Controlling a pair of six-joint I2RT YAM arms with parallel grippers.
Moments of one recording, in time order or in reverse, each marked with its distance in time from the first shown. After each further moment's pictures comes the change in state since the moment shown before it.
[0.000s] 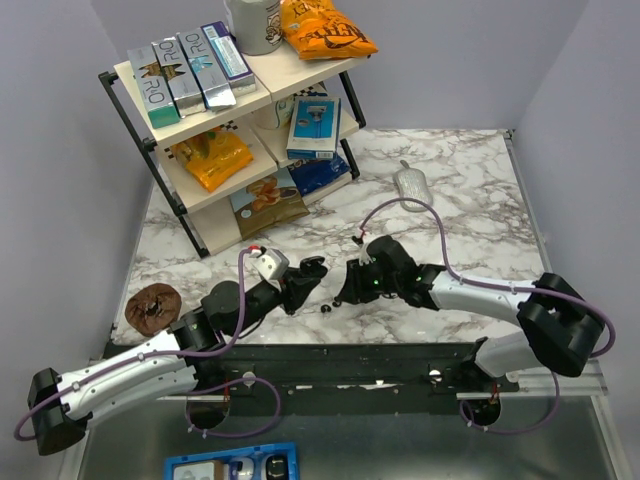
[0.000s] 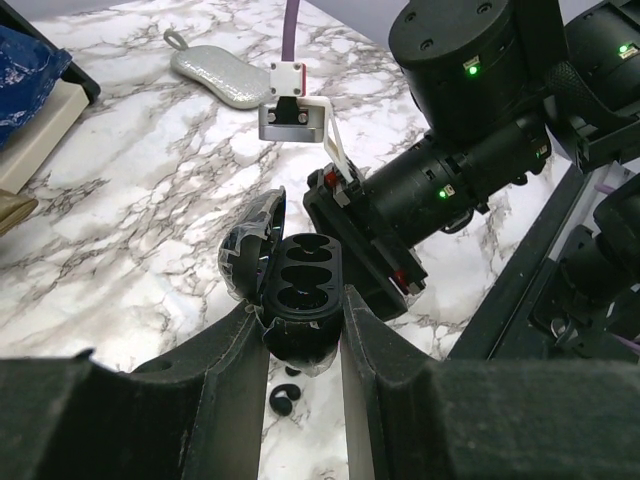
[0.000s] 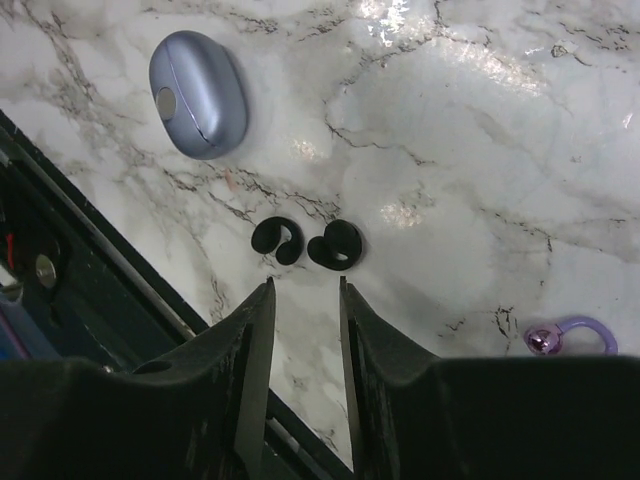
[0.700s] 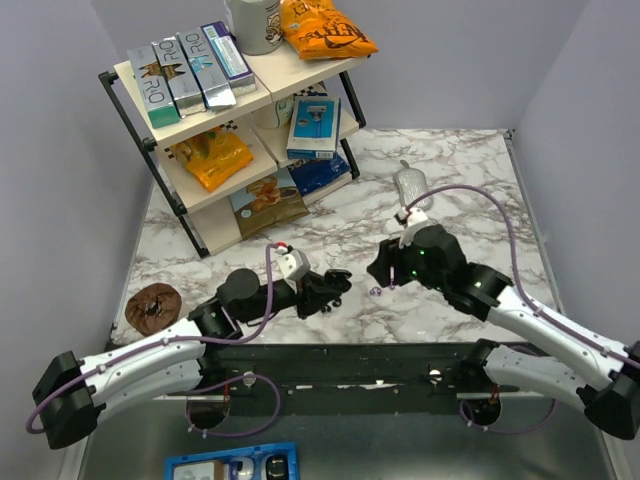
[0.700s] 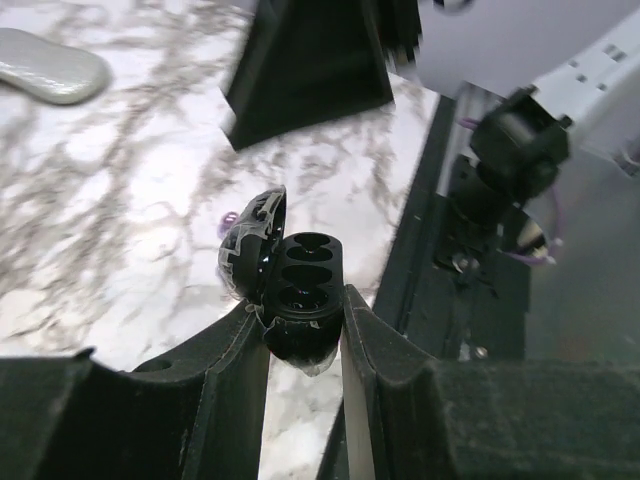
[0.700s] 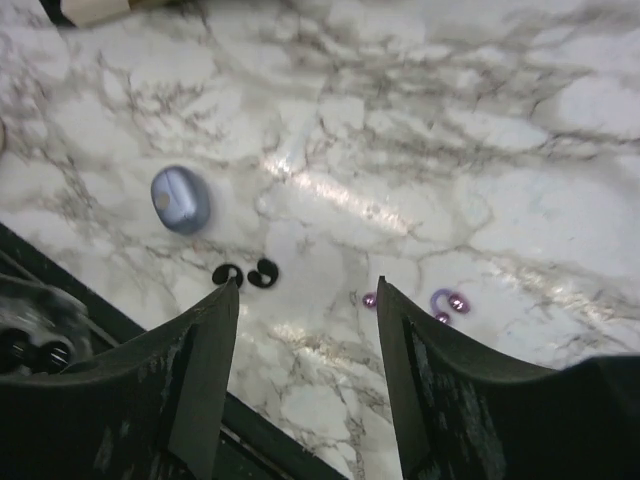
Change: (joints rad) left arm 0.078 0.258 0.012 0.227 0.438 -0.003; right arm -0.054 -0.492 0.113 -0.355 0.316 -0.163
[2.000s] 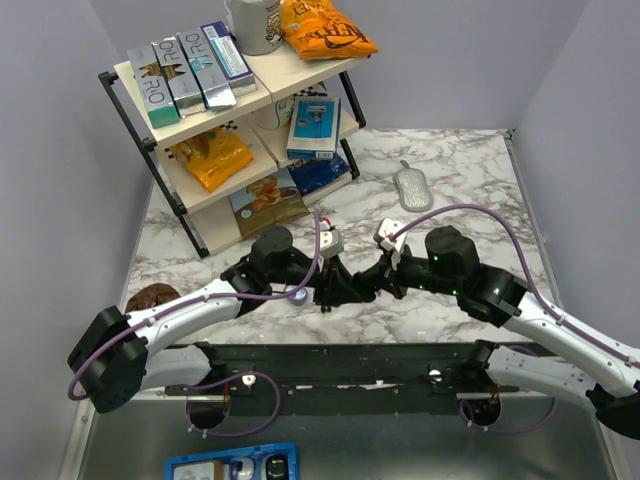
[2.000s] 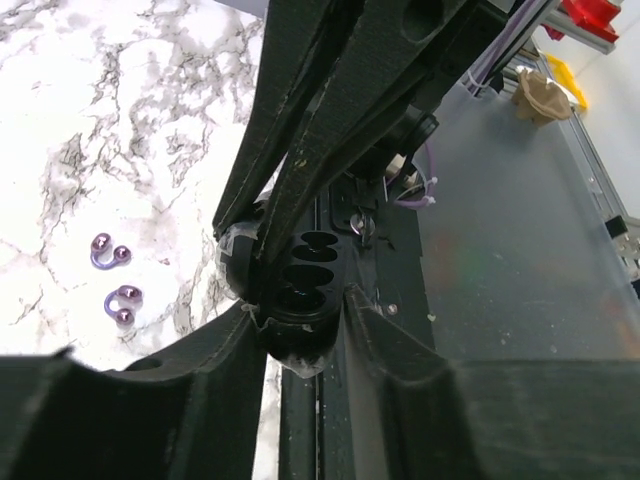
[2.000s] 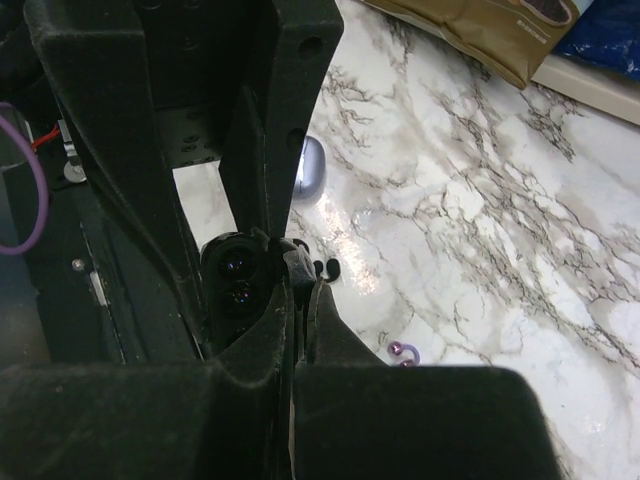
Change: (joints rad) left arm 0.133 0.362 0.262 -0.020 0.525 -0.029; right arm 0.107 -0.029 0.085 -0.031 -0.341 -0.449
